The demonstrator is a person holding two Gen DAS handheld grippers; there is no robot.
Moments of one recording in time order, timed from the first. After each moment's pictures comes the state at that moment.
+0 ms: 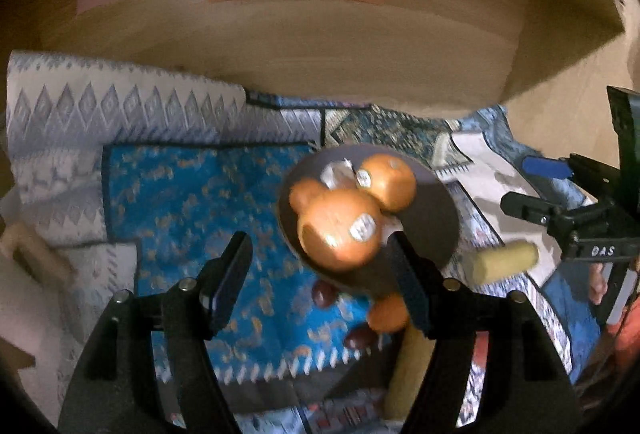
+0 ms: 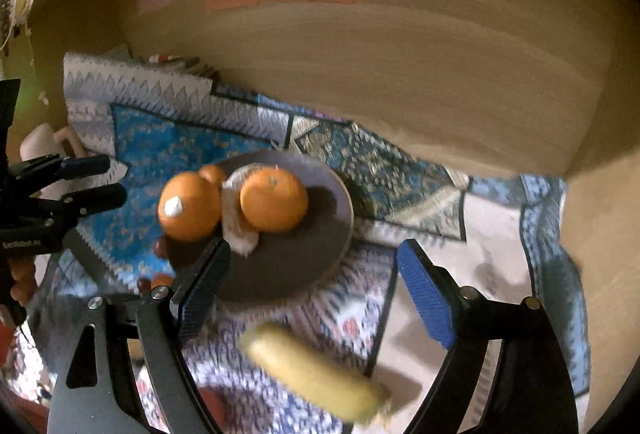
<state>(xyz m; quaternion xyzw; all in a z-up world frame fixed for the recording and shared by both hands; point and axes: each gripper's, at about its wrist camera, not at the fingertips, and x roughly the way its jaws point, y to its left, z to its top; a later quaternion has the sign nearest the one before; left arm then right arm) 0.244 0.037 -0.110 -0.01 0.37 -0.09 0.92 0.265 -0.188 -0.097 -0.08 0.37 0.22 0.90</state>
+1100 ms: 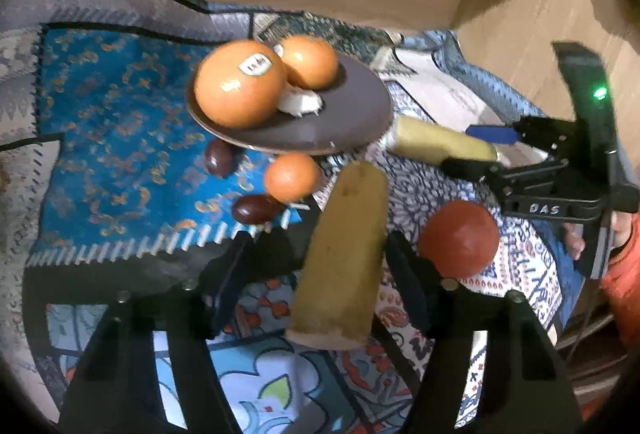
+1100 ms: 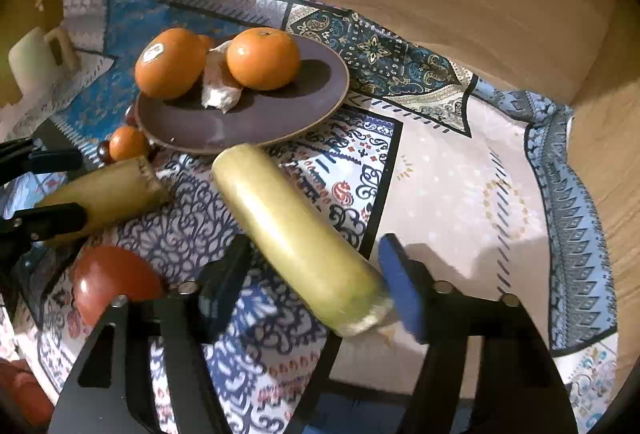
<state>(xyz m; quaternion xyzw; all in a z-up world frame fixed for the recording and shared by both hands) 0.198 -0.013 -0.177 -0.02 0.44 -0.16 0.88 0.228 -0.200 -0.152 -0.15 0.44 0.21 0.86</state>
